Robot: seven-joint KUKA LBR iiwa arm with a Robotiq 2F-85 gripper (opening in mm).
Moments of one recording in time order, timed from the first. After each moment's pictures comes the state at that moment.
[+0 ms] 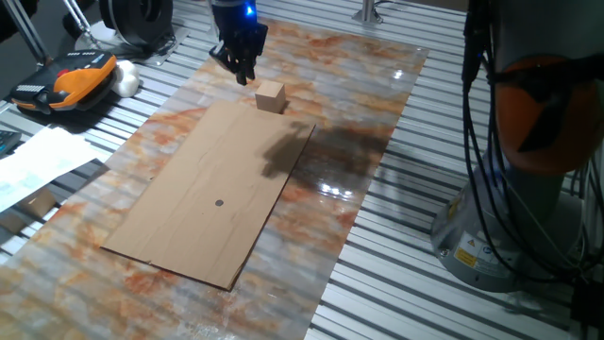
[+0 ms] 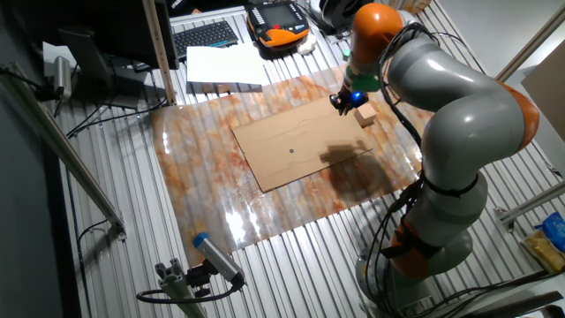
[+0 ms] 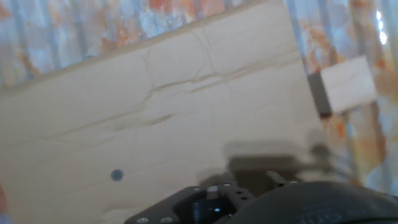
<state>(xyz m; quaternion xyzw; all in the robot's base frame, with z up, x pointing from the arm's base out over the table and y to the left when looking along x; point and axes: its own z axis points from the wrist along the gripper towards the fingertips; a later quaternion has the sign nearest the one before) 0.537 -0.031 0.232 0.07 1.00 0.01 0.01</state>
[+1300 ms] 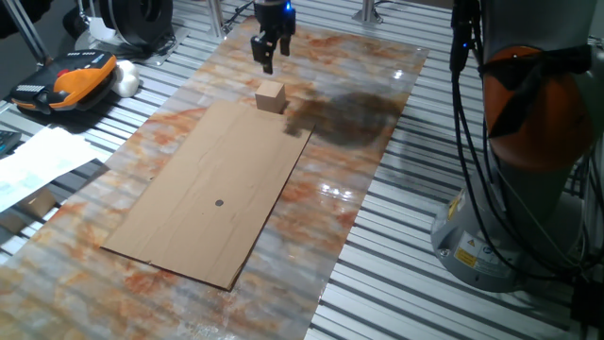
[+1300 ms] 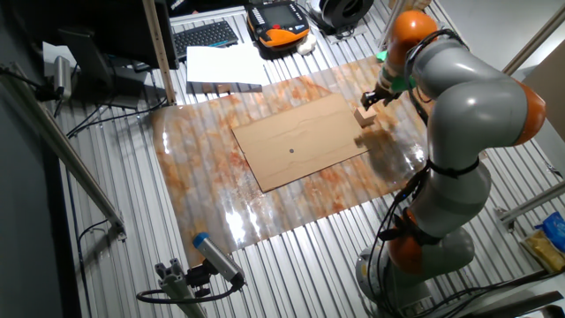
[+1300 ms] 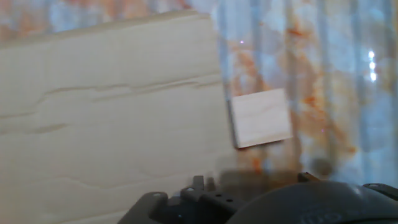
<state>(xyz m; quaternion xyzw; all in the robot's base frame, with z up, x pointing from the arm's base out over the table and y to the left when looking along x) 0.537 -0.165 0.181 0.03 1.00 -0.02 0.02</state>
